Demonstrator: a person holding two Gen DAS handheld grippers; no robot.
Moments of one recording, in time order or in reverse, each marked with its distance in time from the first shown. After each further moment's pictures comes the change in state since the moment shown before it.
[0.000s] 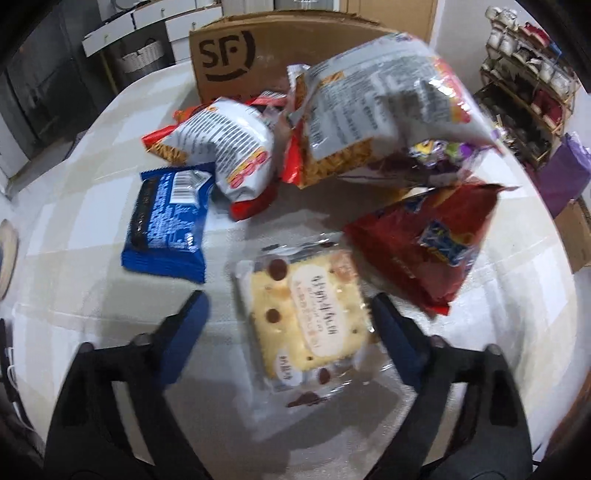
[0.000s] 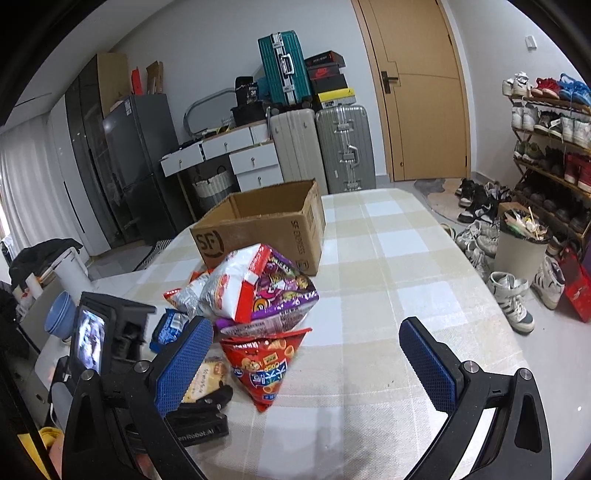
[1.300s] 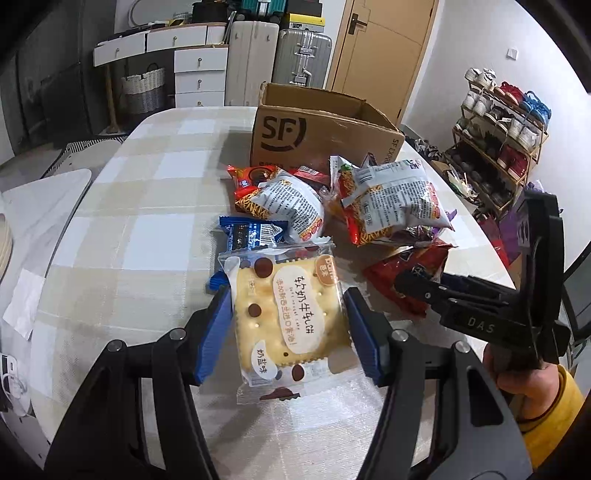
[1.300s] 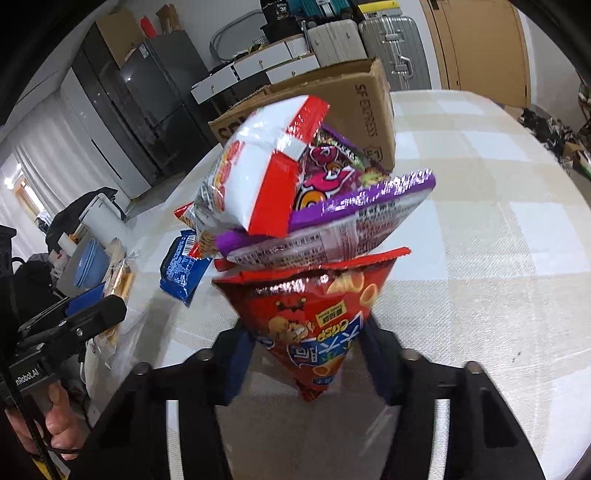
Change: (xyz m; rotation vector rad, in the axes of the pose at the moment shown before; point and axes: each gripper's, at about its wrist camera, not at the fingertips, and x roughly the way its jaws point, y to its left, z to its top) left arm -0.090 0.083 -0.026 -0.086 -0.193 -0.148; right arm 0.131 0.025 -0.038 0.016 0.342 0.237
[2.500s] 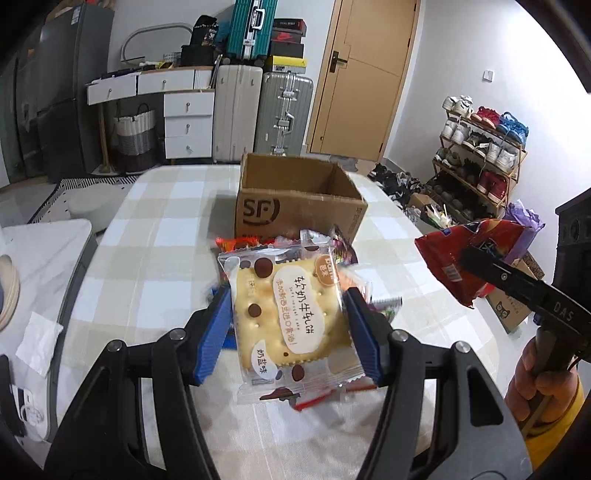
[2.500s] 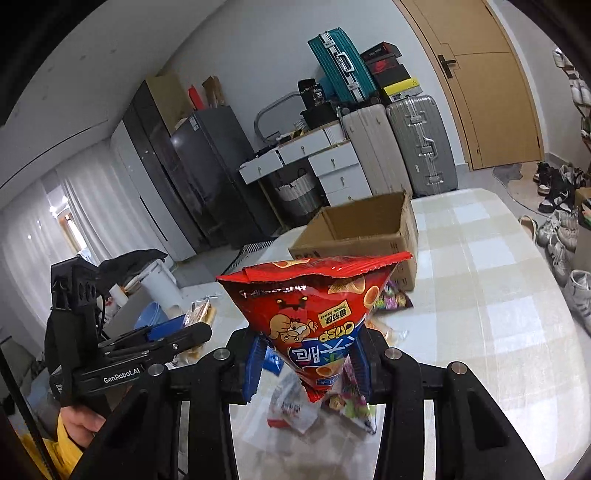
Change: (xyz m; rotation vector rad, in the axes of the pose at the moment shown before) left arm -0.091 -0.019 0.043 0.044 -0.166 -0.050; right arm -0.164 0.030 0.028 -0.028 -0.337 0.161
